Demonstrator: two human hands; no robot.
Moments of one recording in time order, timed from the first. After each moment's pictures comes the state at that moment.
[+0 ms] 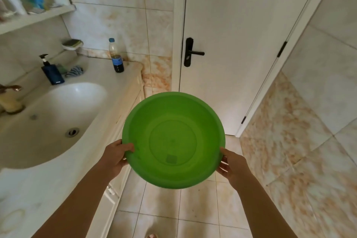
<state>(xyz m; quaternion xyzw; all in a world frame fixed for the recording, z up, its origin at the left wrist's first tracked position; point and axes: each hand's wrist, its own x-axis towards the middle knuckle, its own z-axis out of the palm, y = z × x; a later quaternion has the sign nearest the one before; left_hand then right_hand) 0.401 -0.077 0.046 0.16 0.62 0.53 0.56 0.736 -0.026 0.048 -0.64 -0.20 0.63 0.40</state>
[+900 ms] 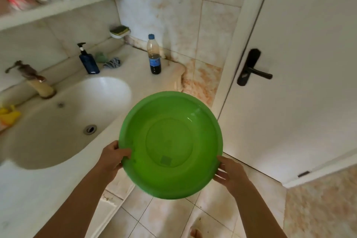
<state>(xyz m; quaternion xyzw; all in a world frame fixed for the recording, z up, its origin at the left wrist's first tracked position) 0.345 0.095 0.013 0.02 0.71 0.58 0.40 0.634 0.277 -0.001 -0.62 -0.31 0.70 0.18</state>
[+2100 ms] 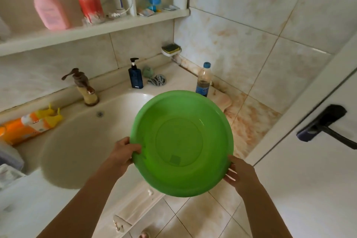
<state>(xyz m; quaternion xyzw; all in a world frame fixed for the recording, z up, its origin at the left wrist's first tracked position) 0.185 0.127 0.018 -0.05 0.69 0.64 0.34 0.431 0.361 0.032 -0.57 -0.39 0.70 0.16</state>
